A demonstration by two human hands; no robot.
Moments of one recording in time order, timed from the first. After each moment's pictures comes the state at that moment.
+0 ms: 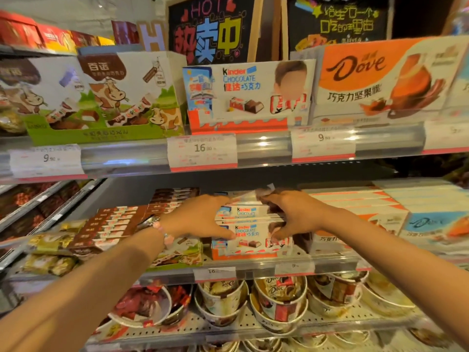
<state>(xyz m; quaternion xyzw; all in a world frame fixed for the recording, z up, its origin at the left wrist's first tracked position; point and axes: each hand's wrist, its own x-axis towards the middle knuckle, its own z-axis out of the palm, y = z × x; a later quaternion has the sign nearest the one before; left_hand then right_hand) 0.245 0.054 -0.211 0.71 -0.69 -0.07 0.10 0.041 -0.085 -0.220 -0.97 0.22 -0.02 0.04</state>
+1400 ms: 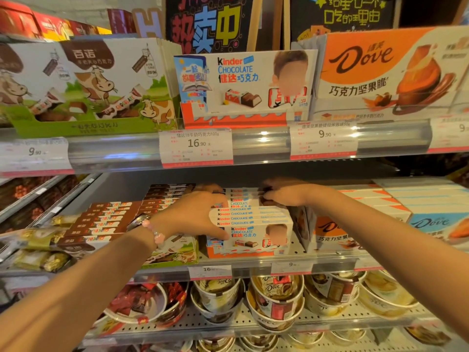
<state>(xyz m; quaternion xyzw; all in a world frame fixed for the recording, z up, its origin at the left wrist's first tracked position) 0.240 0.057 -0.206 0.73 -0.67 -0.09 0.07 0.071 -0.120 -0.209 -0.93 0.30 0.01 0.19</state>
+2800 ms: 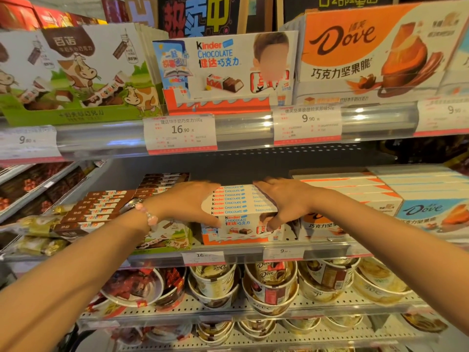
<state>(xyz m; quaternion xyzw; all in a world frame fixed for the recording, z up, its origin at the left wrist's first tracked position) 0.237 0.051 -0.204 0.72 -0.69 -0.08 0.02 0.042 -0.102 -0.223 -0.98 0.18 0.05 0.02</state>
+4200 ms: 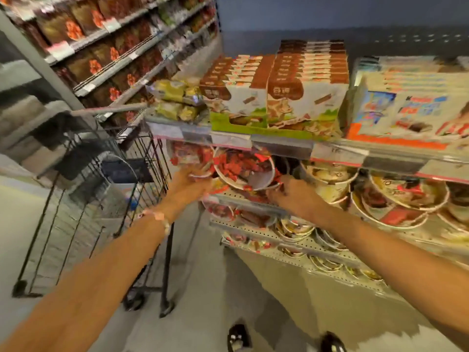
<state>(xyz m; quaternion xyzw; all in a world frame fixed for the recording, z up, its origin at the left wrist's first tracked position) 0.316 0.294 -0.365 0.76 -0.11 -0.29 0.57 0.163 0.115 -0.397 -0.90 0.24 0.02 0.35</state>
